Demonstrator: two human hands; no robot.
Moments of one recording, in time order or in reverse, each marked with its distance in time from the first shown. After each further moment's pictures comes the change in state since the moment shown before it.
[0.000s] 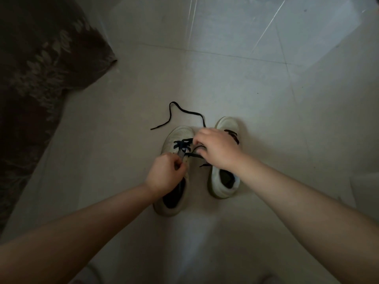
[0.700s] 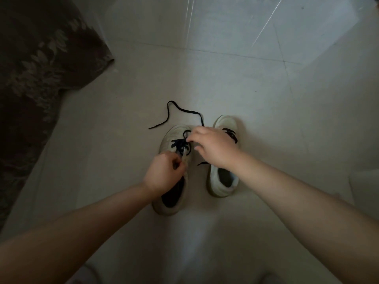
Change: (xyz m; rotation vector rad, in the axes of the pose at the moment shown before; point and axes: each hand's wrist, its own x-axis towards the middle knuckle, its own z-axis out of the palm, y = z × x) left_hand 0.001 0.000 0.000 0.015 0.013 0.031; right_hand 0.000 -0.002 -0.004 0.010 -0.002 -0.050
